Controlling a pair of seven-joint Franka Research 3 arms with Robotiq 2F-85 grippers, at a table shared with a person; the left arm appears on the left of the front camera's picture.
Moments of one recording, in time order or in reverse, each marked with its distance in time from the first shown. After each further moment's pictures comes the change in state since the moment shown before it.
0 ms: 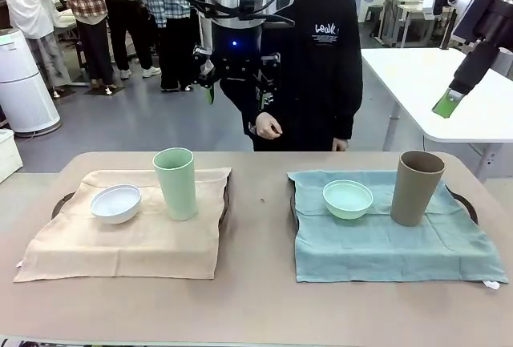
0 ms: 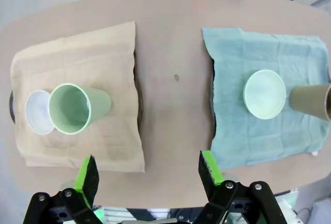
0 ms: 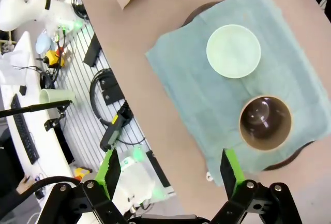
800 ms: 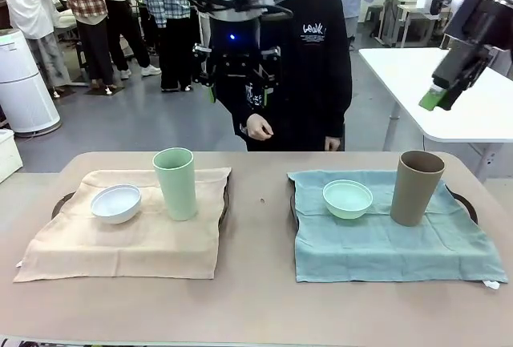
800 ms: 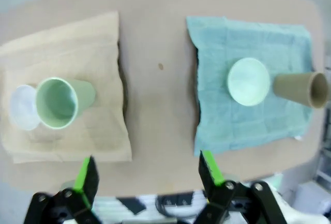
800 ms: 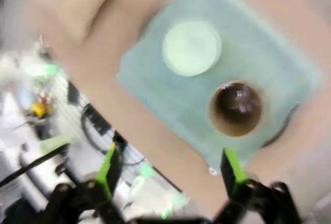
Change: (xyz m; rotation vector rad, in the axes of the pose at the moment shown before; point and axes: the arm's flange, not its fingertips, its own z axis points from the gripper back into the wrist) left arm 0.015 0.023 0.008 -0.127 0.087 0.004; right arm 0.021 -0.021 -0.001 -0.162 -0.021 -0.365
